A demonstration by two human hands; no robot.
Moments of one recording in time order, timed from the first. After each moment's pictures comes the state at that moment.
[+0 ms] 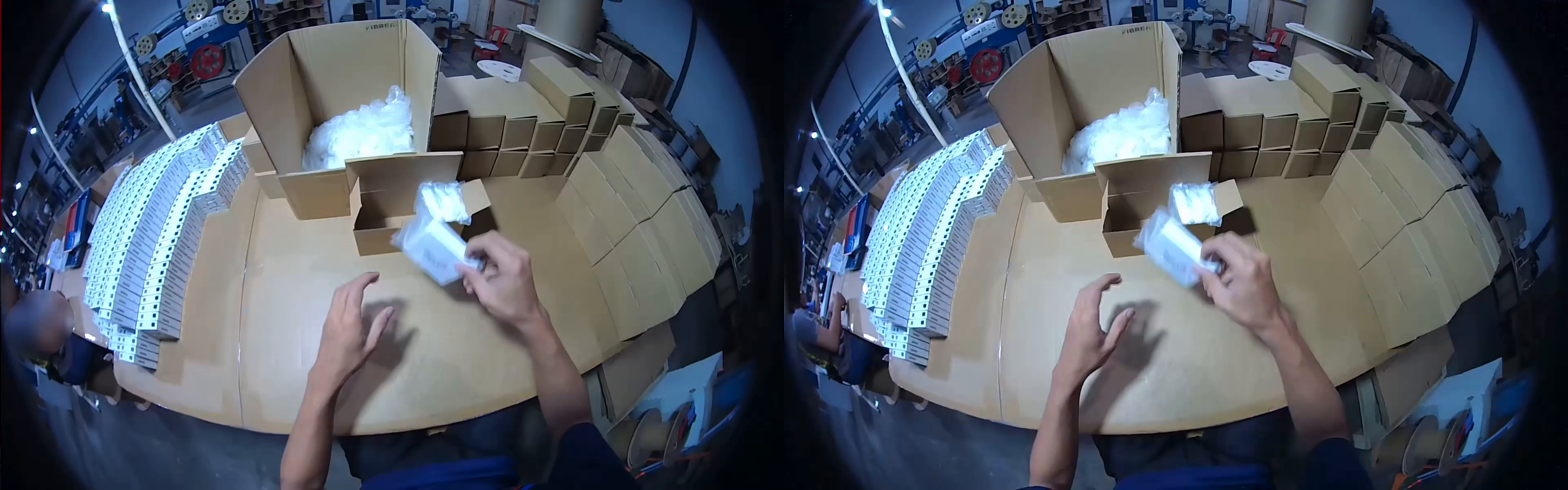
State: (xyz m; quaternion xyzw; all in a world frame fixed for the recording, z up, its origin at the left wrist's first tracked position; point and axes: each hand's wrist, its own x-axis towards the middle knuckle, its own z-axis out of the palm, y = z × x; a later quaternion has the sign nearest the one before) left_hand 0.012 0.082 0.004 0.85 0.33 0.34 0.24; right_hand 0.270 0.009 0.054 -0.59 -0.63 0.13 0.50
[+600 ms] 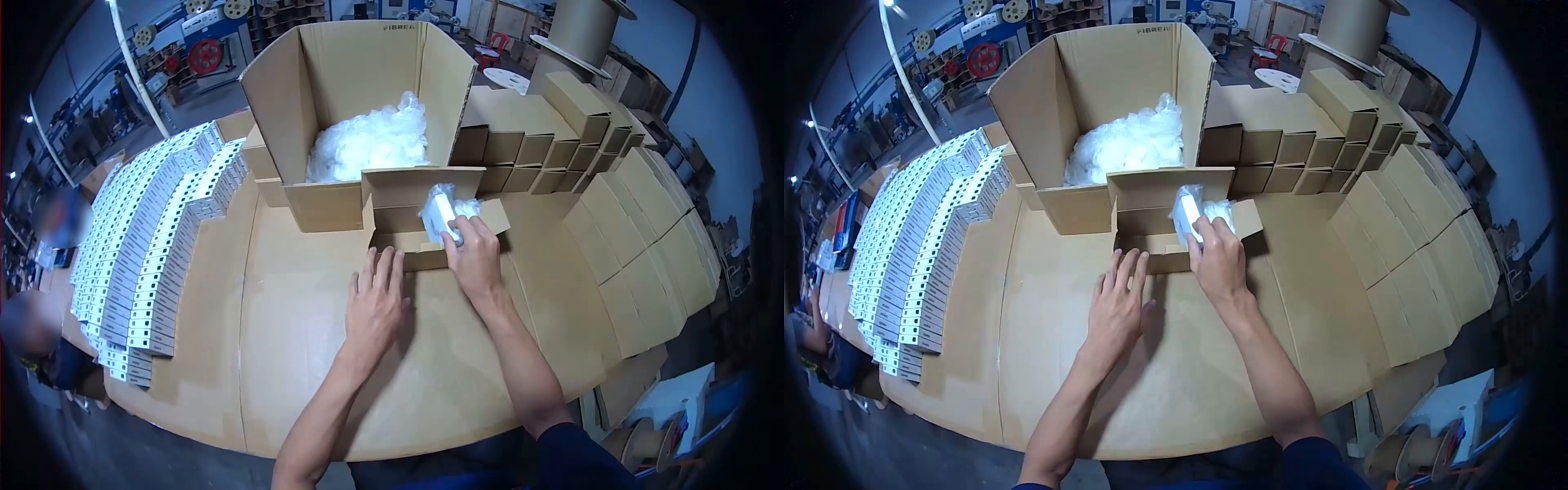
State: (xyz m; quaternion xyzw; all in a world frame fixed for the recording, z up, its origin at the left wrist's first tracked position) left_hand 0.056 0.146 -0.023 0.91 0.37 0.19 0.03; right_hand 0.266 0.129 -0.005 -0.69 -0.58 -0.07 0.42
